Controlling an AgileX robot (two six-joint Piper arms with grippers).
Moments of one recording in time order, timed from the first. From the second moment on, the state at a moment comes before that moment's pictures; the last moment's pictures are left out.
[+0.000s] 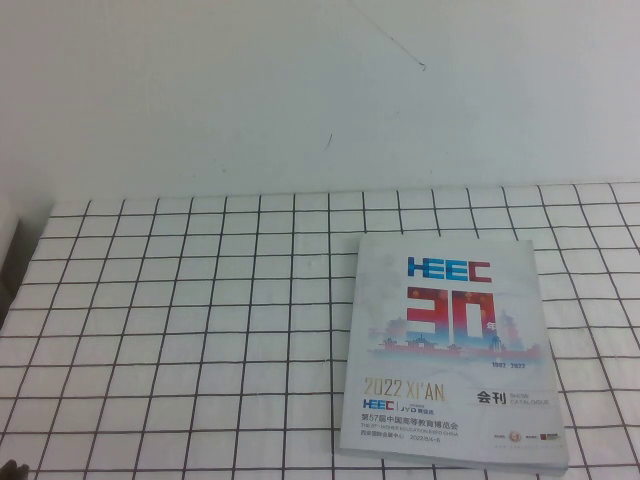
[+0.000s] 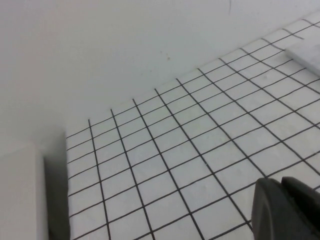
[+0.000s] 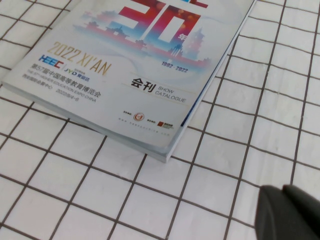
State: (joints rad) right arm 0.43 0.35 -0.32 -0.09 0.72 0.09; left arm -0.07 -0.01 -0.06 -0.47 0.39 0.72
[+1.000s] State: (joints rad) right arm 0.43 0.35 -0.32 -0.09 0.72 0.09; left arm -0.06 -0.01 0.02 -0.05 0.35 -0.07
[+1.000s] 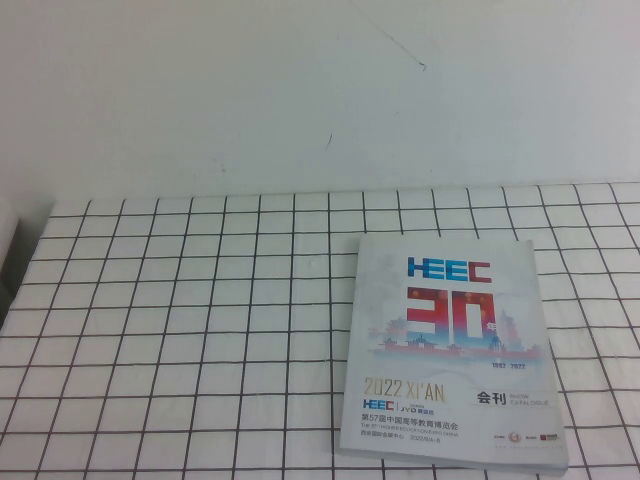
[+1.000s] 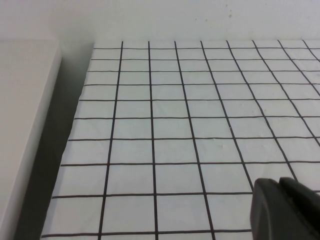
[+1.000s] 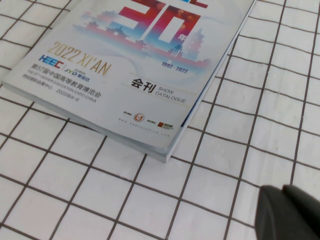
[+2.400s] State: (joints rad) right arm -0.14 -0.01 0.01 -0.10 0.44 -0.16; left arm -0.06 -0.01 0.02 -0.04 0.36 -0.07
